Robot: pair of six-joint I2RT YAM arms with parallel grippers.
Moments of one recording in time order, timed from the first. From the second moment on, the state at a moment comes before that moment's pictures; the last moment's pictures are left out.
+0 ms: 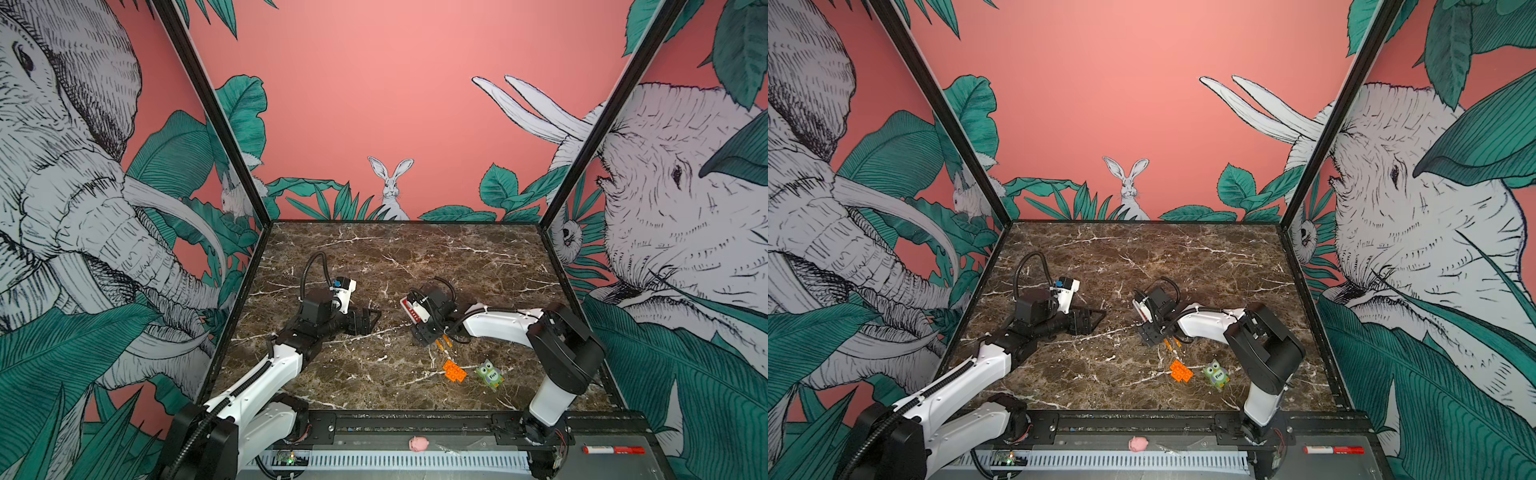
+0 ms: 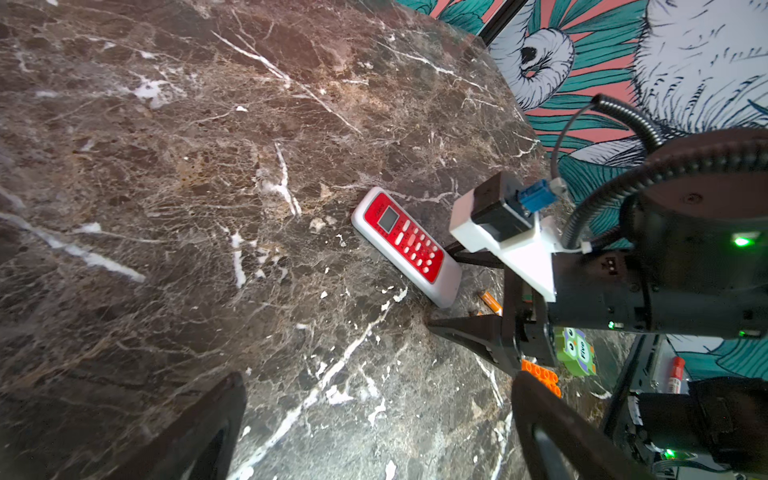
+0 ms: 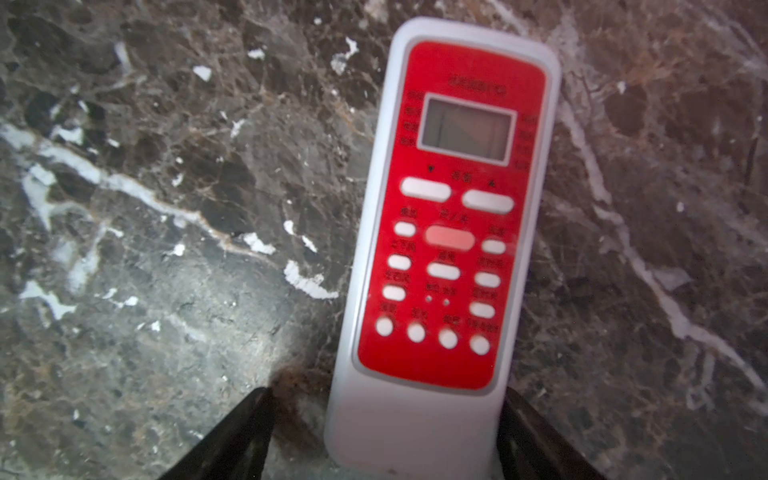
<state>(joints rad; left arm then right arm) -0.41 1.02 0.47 -0.02 0.44 -0.37 0.78 1.73 0.93 -0.28 0.02 0.01</state>
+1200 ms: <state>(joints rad) -0.48 0.99 0.47 0.23 0.63 -0.42 0.76 1.40 0.71 -0.02 -0.22 -0.01</state>
